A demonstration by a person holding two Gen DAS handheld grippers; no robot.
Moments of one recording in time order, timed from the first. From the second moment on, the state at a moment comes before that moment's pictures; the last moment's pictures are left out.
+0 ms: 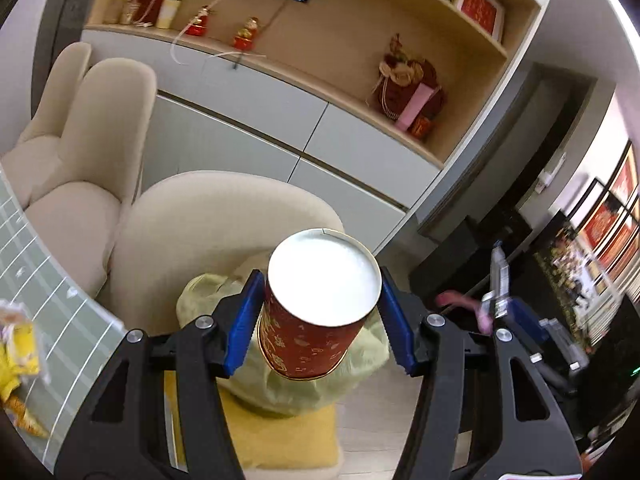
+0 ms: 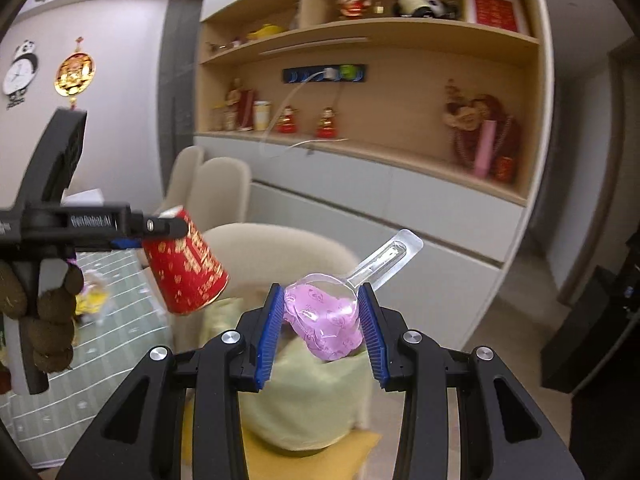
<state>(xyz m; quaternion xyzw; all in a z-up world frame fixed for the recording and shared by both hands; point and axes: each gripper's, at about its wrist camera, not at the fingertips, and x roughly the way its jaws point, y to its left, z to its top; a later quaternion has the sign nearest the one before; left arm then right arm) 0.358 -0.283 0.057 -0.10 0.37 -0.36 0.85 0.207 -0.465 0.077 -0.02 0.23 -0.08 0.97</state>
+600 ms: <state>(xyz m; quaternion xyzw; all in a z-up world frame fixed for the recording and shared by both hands) 0.407 -0.403 -0.066 0.03 0.52 -0.37 0.77 0.270 -0.534 0.058 0.01 0.26 -0.08 0.96</state>
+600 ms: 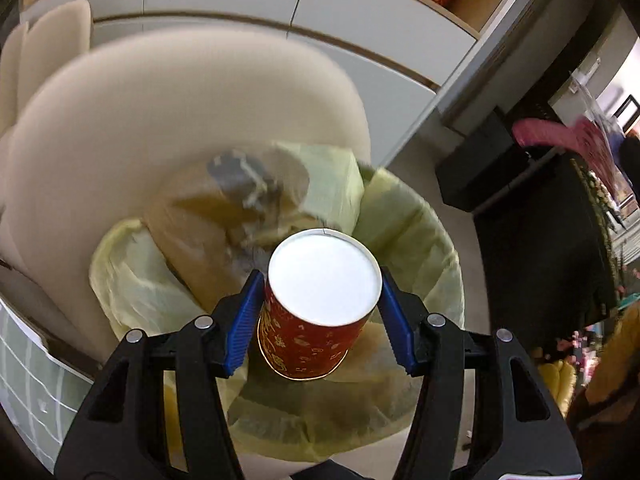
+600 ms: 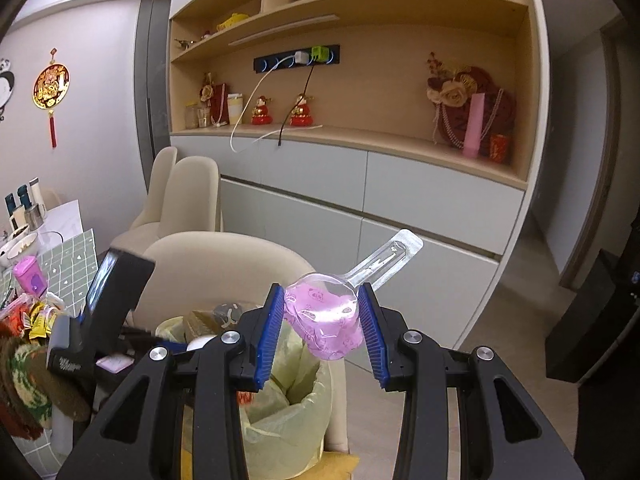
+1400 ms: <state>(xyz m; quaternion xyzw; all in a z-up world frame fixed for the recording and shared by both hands) 0.339 -0.193 0.004 -0.06 0.43 -0.17 0.89 0.386 -0.449 -0.067 0.04 0.45 0.09 0.89</state>
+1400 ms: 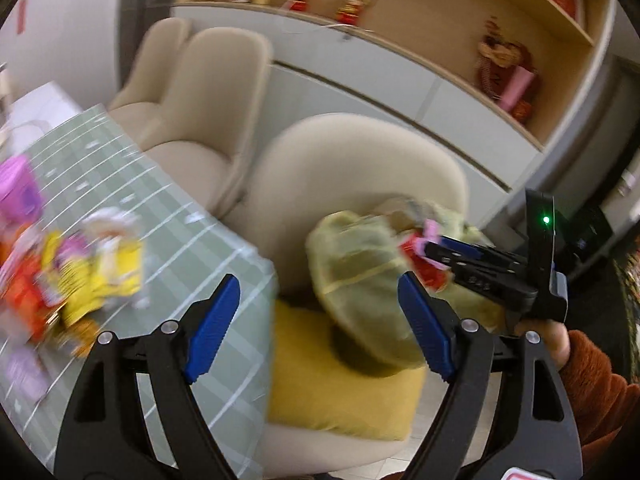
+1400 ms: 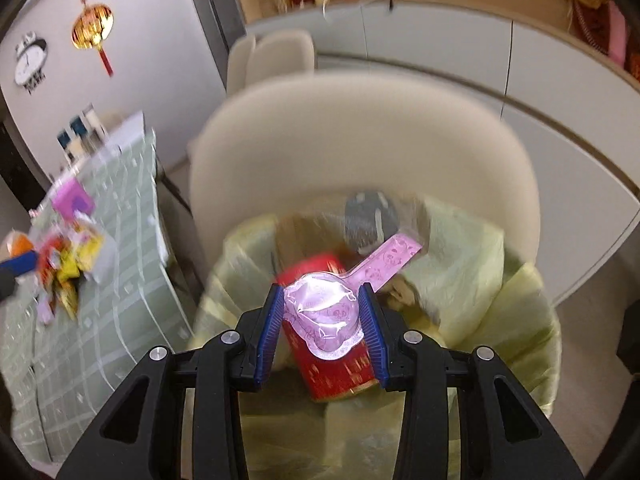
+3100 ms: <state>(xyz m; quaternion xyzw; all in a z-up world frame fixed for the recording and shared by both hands) 0.200 0.292 -0.037 -0.16 0.39 0.04 0.90 0.233 -0.092 -0.016 0.00 0.39 0.19 0.90</state>
